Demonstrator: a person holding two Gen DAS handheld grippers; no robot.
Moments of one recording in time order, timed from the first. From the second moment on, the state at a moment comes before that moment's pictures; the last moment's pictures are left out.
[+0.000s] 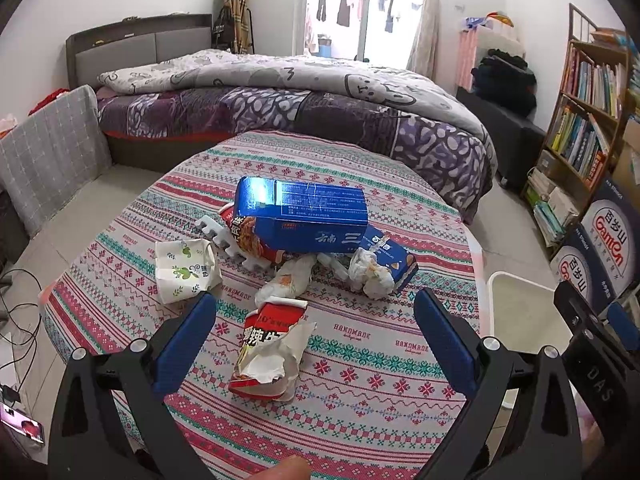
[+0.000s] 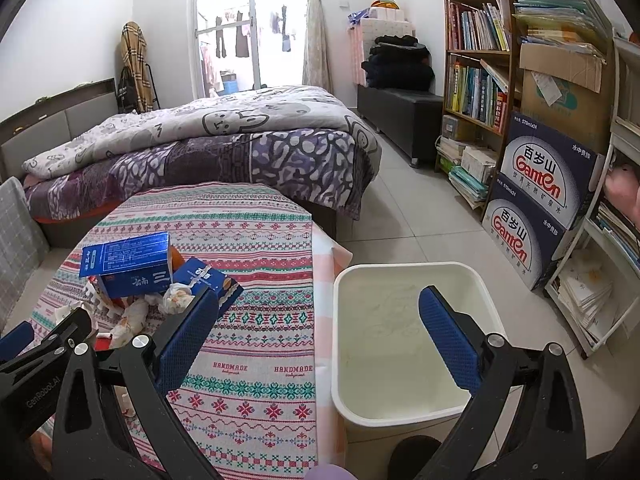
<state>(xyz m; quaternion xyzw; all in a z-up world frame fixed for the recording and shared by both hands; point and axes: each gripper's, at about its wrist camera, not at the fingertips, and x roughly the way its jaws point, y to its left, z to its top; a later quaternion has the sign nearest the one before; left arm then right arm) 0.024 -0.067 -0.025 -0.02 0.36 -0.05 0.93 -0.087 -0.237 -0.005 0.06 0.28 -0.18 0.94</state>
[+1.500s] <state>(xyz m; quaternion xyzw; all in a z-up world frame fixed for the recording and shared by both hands) 0.088 0.050 -0.019 -0.12 0.58 -0.18 0.78 -0.029 -0.187 -0.032 0.18 0.45 -0.11 0.87</state>
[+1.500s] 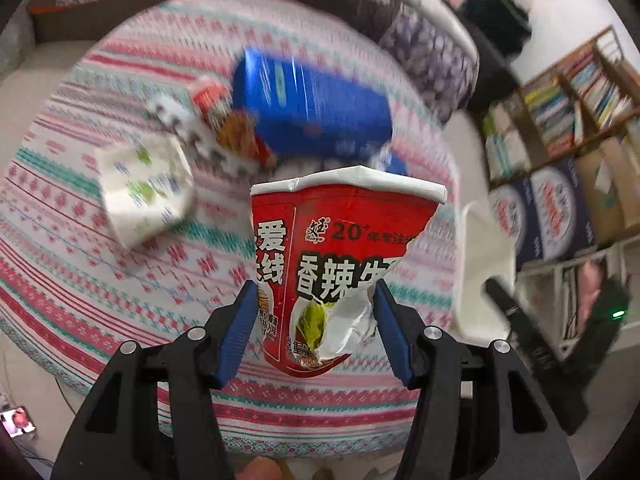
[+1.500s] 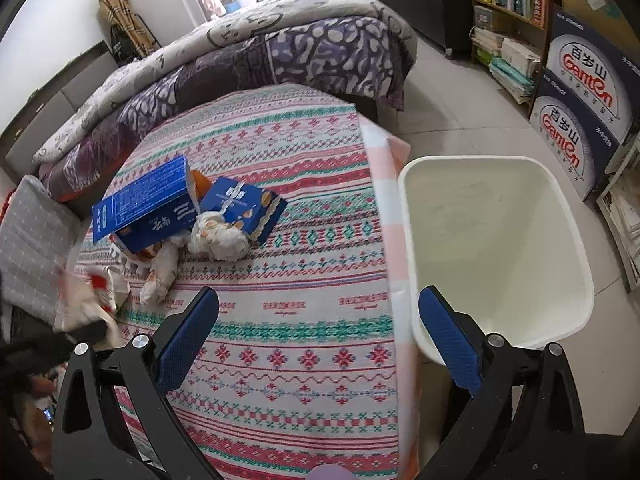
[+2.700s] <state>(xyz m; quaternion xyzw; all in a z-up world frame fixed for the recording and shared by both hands) 0.112 0.134 0.002 -0.22 0.53 -0.07 0.81 0.139 0.000 -0.067 -0.42 0.44 0.21 0.77</state>
